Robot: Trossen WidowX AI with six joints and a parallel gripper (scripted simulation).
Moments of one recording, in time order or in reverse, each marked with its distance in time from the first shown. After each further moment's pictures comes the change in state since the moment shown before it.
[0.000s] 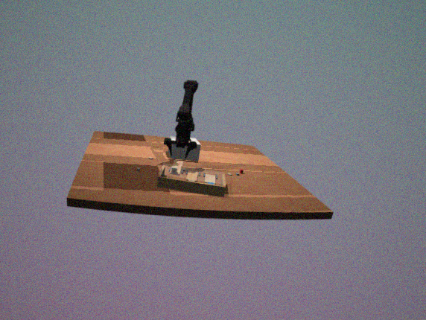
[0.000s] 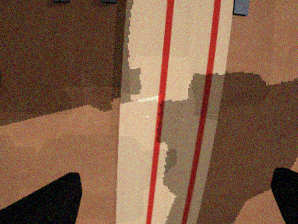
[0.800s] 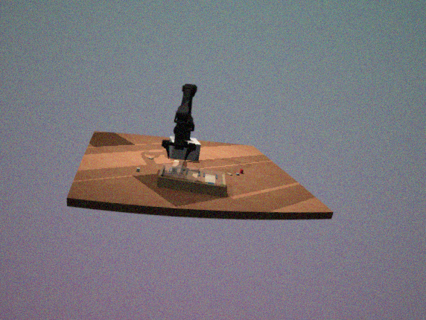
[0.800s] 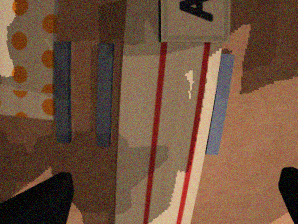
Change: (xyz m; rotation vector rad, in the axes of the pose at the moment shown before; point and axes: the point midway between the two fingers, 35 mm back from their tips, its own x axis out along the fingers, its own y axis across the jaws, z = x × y) arm -0.011 -0.010 0.085 -0.006 -0.007 -0.001
